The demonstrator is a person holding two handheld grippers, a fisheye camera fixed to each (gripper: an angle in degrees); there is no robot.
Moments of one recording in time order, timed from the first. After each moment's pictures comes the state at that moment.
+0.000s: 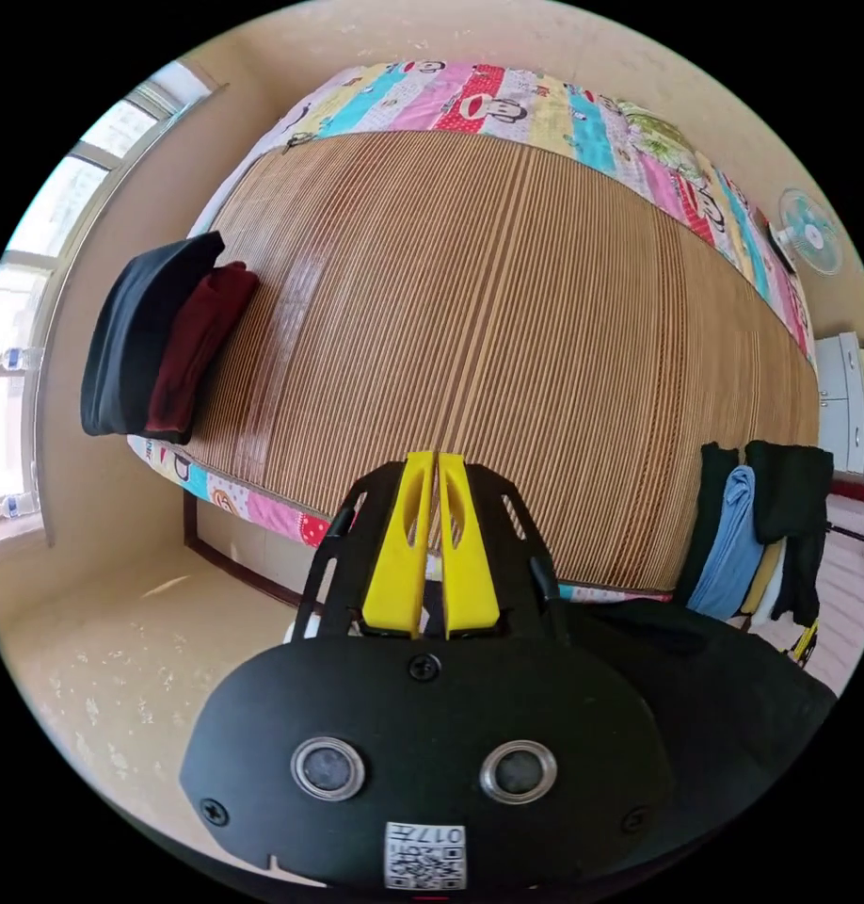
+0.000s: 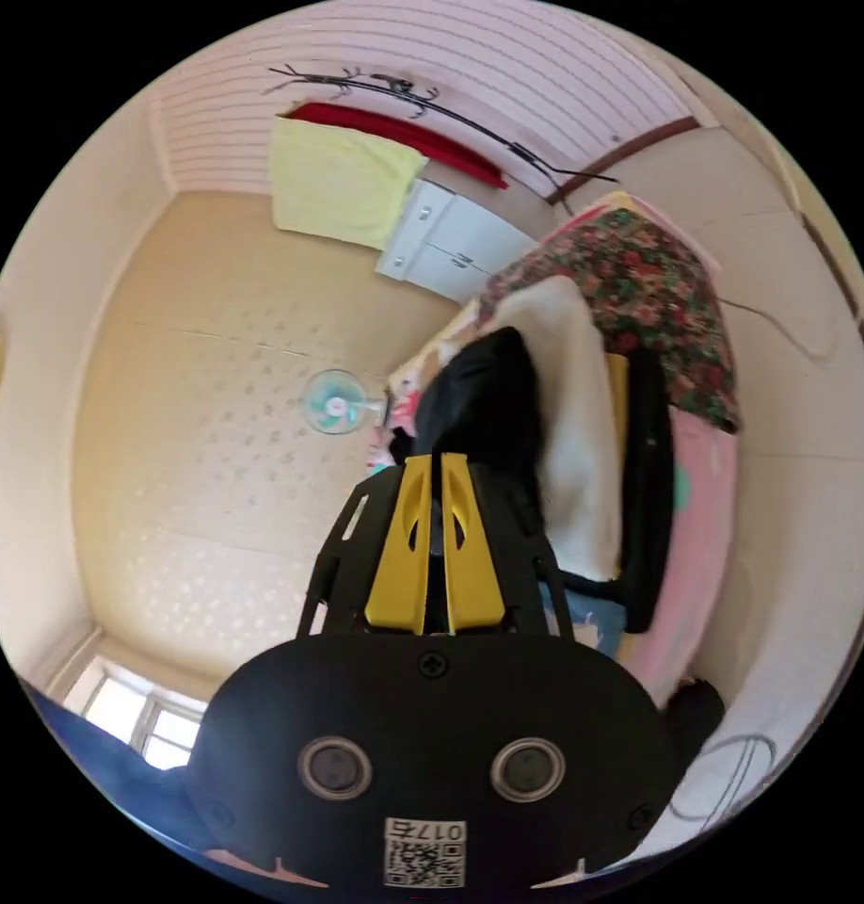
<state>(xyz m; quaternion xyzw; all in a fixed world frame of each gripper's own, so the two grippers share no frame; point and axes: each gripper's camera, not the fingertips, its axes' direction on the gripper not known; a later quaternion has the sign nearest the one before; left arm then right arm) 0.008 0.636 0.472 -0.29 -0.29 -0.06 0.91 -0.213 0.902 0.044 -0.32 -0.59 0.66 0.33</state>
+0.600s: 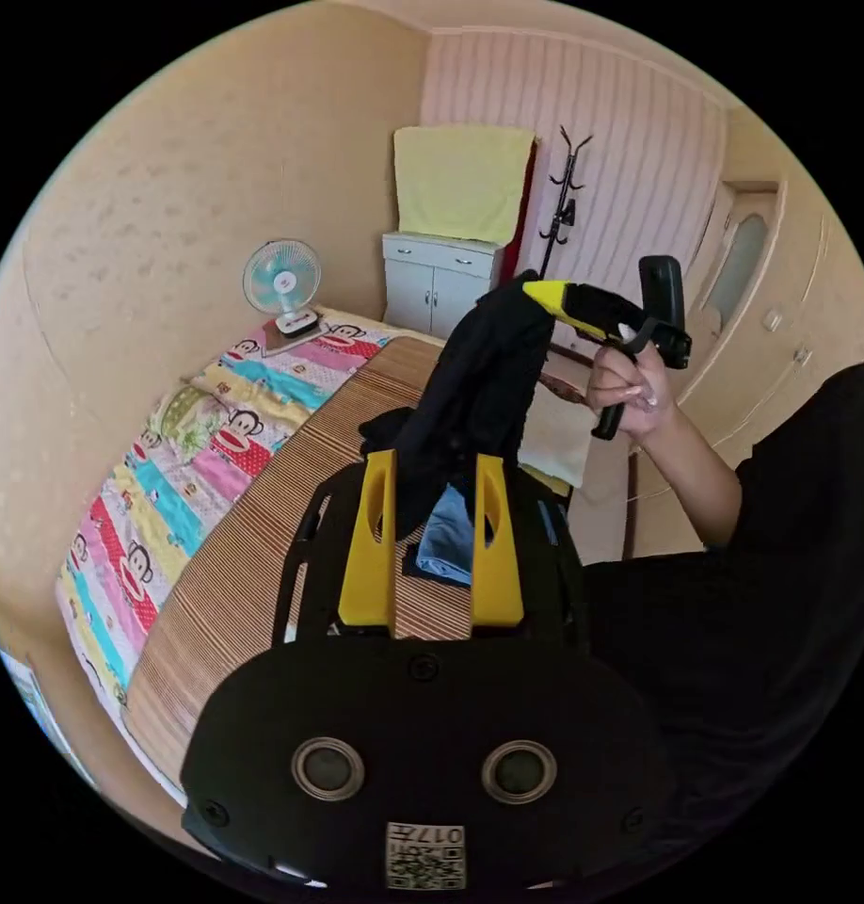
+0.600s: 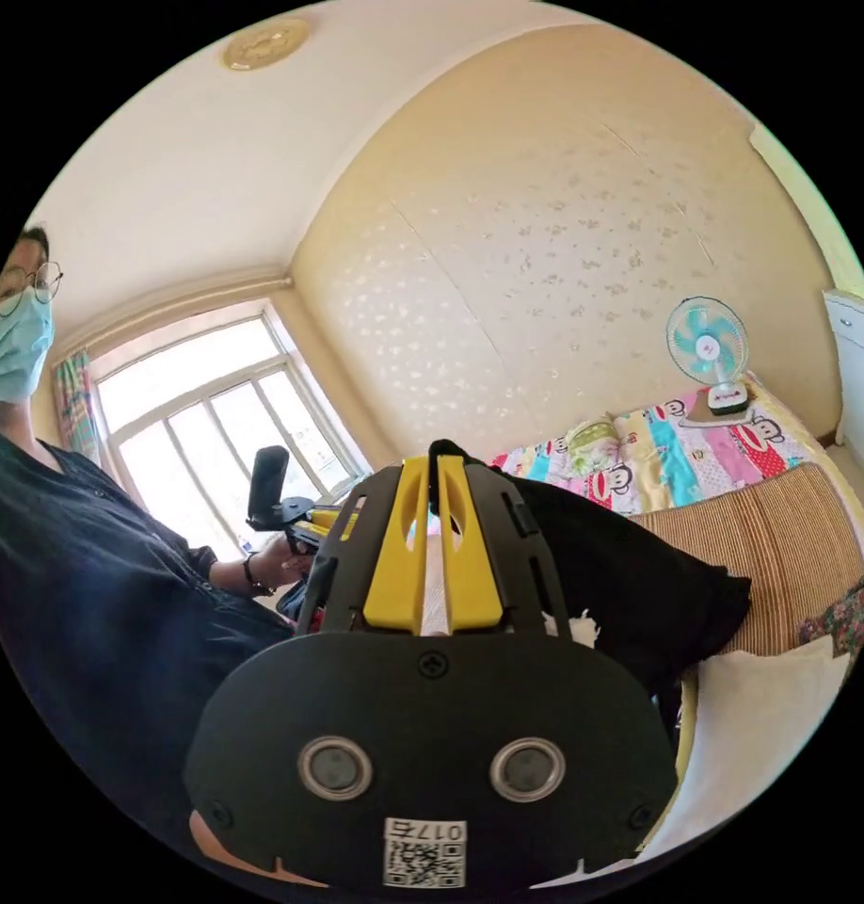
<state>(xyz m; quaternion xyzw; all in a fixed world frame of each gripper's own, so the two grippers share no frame) 0.380 0.744 0.549 -0.15 0.09 0.49 0.85 -0.160 0.627 -0.212 0.06 -0.91 0.30 0.28</state>
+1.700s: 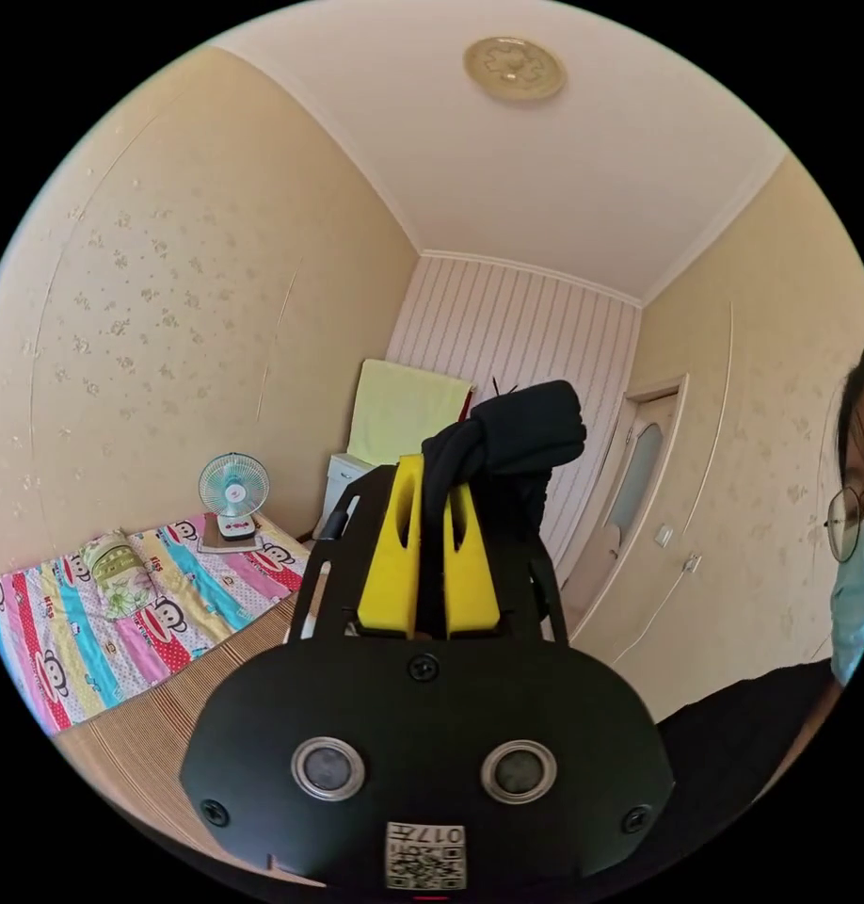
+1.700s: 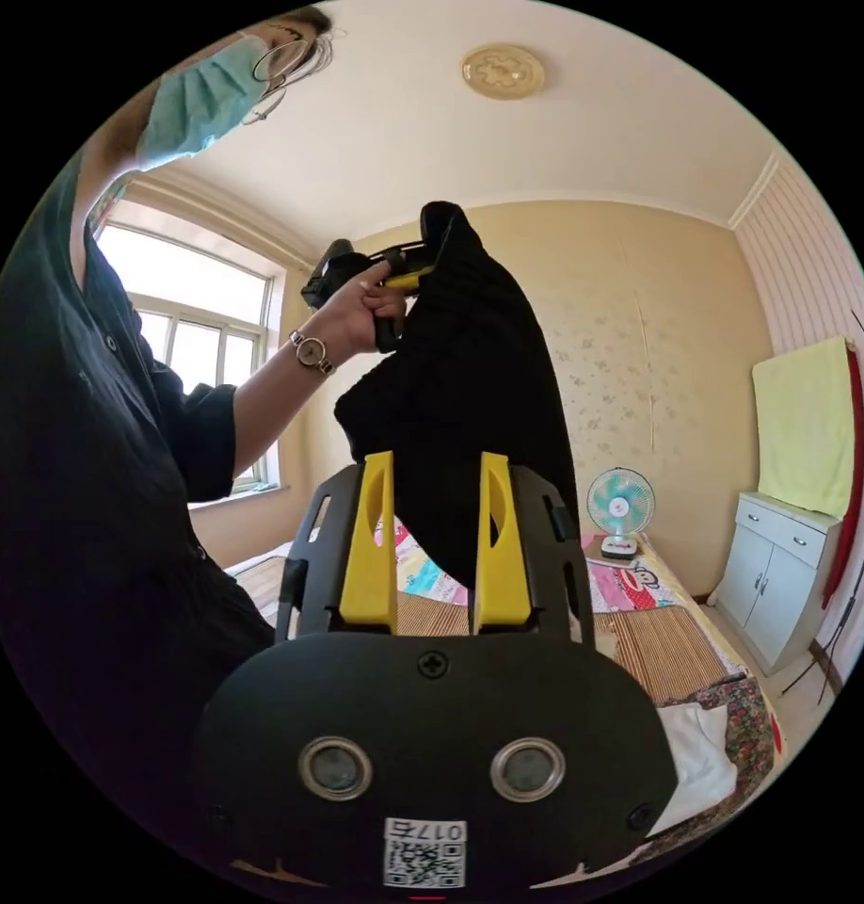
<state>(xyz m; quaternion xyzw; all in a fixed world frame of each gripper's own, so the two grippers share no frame) 0.581 0.777 0.462 0.08 0.36 0.31 0.87 -0.100 0.811 -0.611 0.18 -0.74 0.34 0.55</state>
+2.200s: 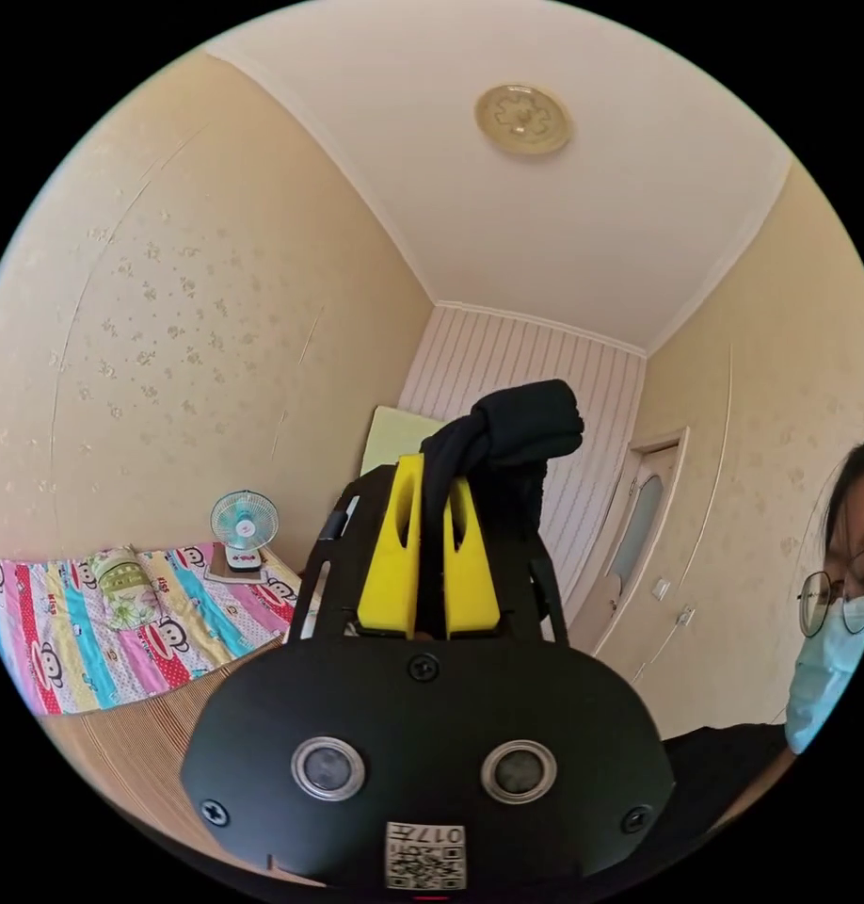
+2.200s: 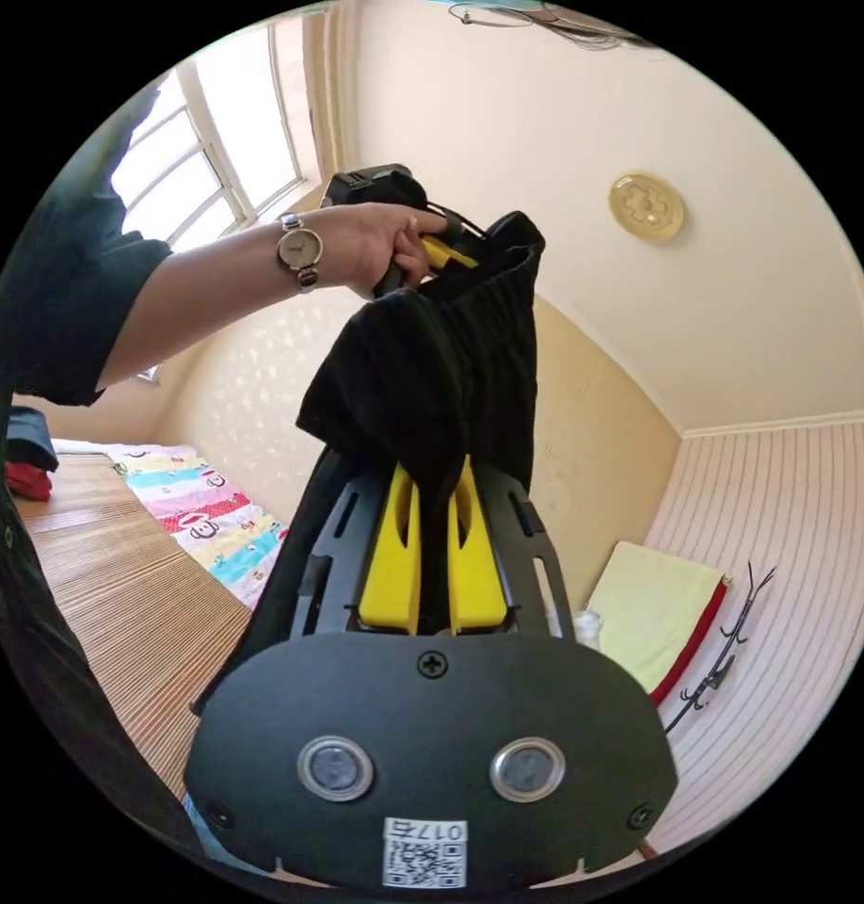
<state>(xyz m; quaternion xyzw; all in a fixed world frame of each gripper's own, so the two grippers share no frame) 0.629 0.732 0.358 0.14 0.37 0.26 0.88 -0.086 0.713 -0.670 0.30 -0.52 0.25 0.76</state>
